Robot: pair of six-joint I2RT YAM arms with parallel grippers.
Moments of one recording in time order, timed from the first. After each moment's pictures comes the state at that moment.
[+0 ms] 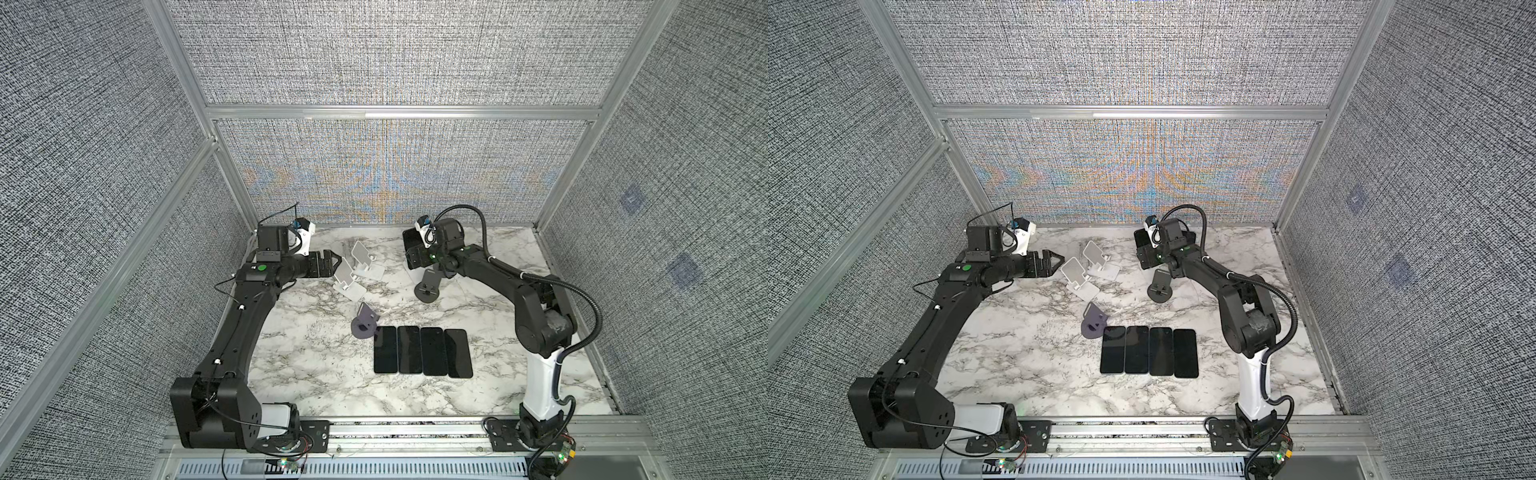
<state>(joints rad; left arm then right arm) -0.07 1.35 1.23 -0.61 0.48 -0.11 0.43 2.04 1.58 -0.22 -0.09 0.00</state>
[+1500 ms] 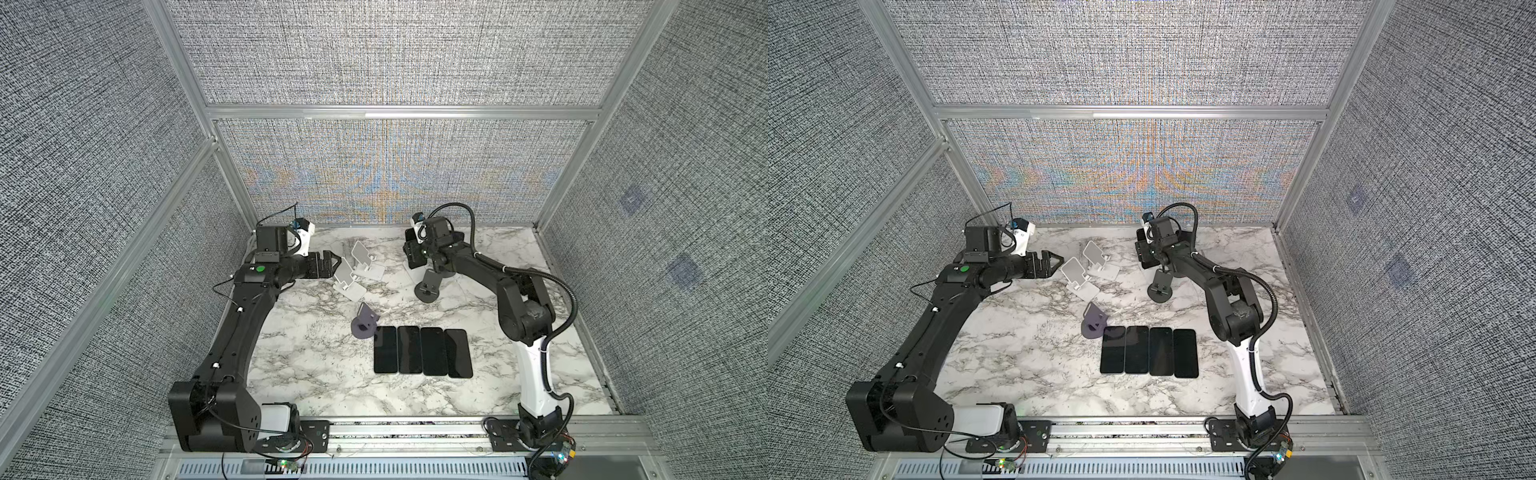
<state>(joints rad) -0.07 1.34 1.24 -0.63 0.48 -0.10 0.44 2.19 1.73 -0.19 -0.02 0.05</state>
